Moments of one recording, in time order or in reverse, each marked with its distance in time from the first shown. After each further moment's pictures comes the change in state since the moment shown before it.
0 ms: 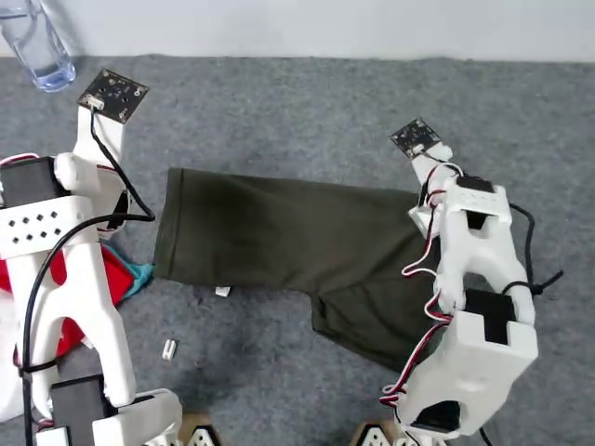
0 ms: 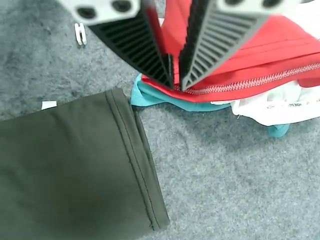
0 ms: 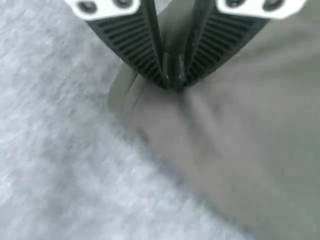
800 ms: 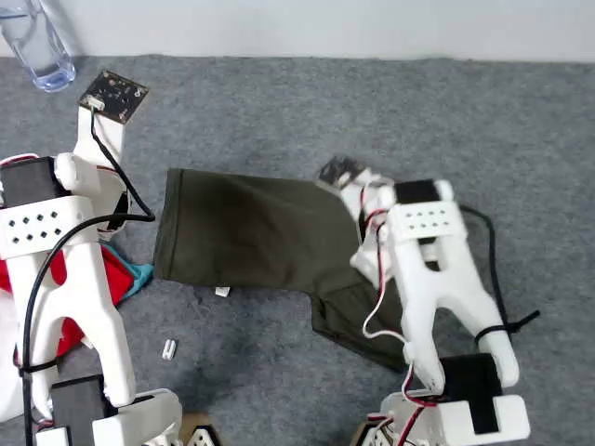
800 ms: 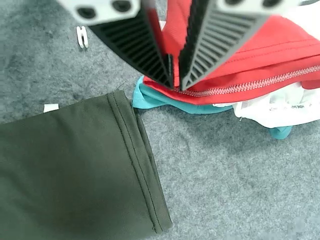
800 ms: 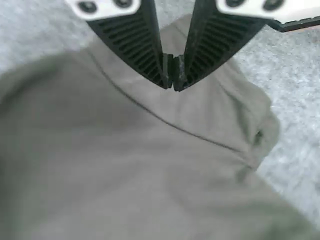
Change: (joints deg) left arm 0.0 0.0 0.0 1.1 0.0; right arm -19.5 -22.6 14.1 28.0 -6.4
